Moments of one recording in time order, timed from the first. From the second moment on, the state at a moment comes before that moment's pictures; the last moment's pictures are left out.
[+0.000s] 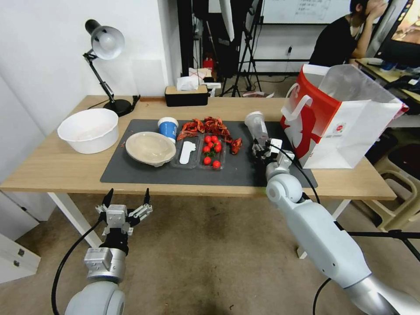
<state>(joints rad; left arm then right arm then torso) 1.68 -1.49 -0.60 -2.18 -0.04 0.00 -0.03 -0.74 1.15 0.04 1.54 0.73 -0.14 0.44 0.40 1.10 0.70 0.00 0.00</state>
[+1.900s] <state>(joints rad) 1.70 -1.50 -0.59 -2.19 -0.02 -0.01 -0.03 -0.82 0.99 0.48 2.03 0.94 -0.03 0.32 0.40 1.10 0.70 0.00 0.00</state>
